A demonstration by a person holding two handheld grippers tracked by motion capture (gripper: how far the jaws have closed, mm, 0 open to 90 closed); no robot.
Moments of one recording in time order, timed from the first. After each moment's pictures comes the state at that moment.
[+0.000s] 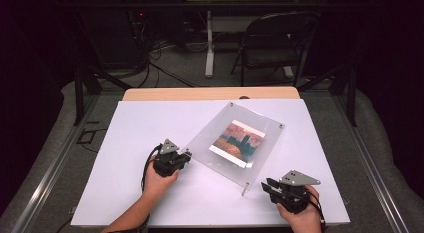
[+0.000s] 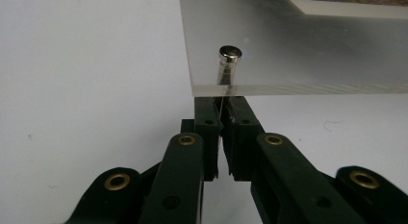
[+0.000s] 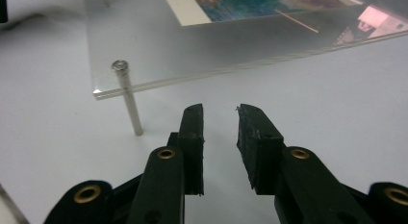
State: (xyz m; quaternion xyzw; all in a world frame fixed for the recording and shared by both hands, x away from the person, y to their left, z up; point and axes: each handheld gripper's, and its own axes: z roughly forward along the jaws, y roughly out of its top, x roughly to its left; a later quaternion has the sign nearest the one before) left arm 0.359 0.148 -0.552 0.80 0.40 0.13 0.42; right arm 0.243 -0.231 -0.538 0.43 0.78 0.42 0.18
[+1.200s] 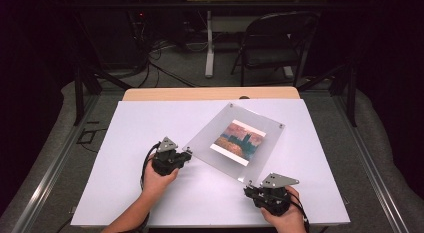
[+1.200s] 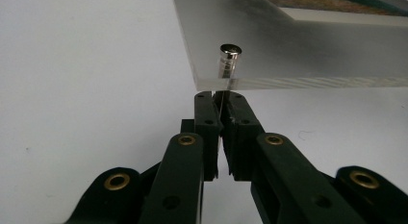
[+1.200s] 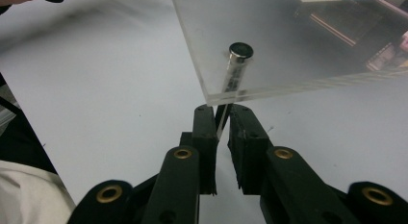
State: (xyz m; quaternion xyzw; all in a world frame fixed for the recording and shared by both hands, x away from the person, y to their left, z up) left arm 0.356 0.149 -0.541 0.80 0.39 0.12 0.44; right arm 0.246 -0.191 -0.548 0.39 0.80 0.44 0.13
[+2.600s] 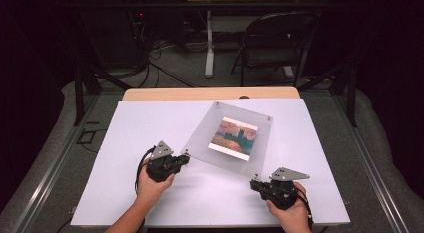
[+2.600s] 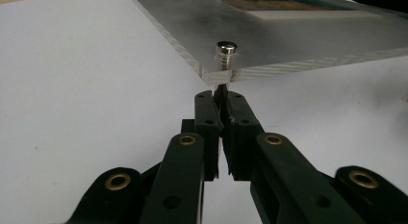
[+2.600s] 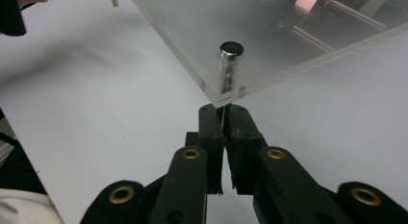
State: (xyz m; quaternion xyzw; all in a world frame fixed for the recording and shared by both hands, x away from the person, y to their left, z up) left arm 0.327 0.156 -0.522 0.80 0.37 0.13 0.46; right arm 0.259 -0.210 -0.542 0.43 0.77 0.46 0.12
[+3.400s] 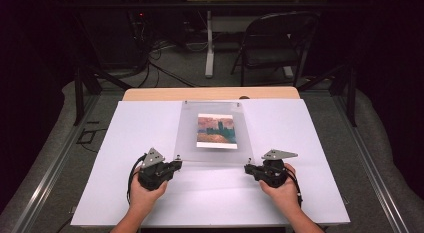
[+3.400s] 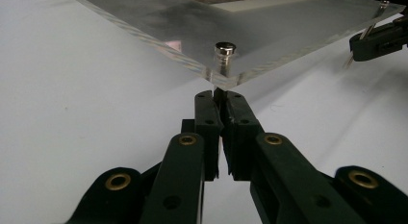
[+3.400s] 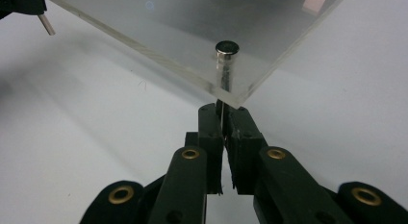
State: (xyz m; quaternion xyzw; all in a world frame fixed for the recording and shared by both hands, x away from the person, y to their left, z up) left arm 0.307 0.174 -0.524 0.78 0.40 0.15 0.45; right arm 0.318 -0.200 -0.551 0.43 0.77 0.46 0.10
